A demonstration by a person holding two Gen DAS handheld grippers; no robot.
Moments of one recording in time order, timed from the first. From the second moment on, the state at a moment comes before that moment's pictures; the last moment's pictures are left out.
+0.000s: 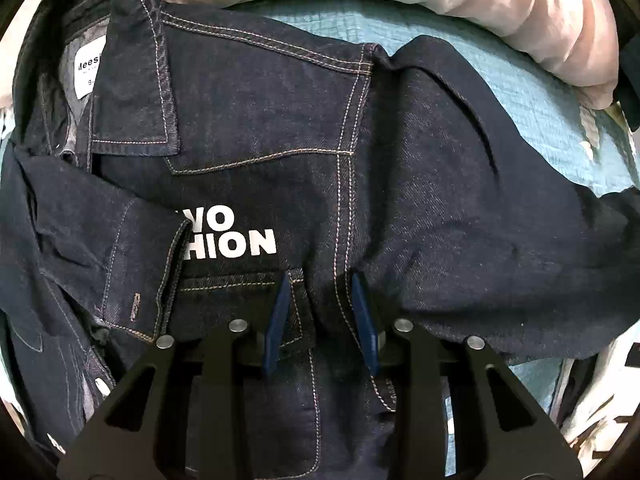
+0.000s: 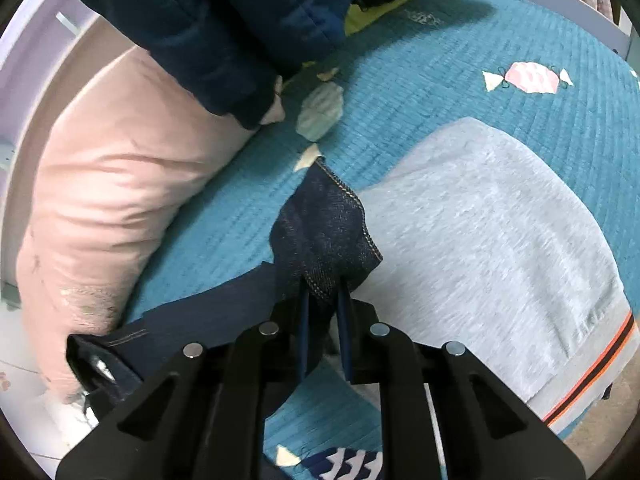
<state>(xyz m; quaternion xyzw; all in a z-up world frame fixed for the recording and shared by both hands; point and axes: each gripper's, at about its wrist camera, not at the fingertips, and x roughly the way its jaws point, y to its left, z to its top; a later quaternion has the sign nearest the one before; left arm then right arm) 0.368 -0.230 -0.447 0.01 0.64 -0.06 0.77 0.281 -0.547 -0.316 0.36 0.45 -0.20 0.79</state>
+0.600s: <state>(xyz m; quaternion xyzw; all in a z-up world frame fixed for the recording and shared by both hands) 0.372 -0.218 -0.396 0.00 0.63 -0.13 0.77 0.284 -0.426 -0.166 0.29 0.38 -0.03 0.88</state>
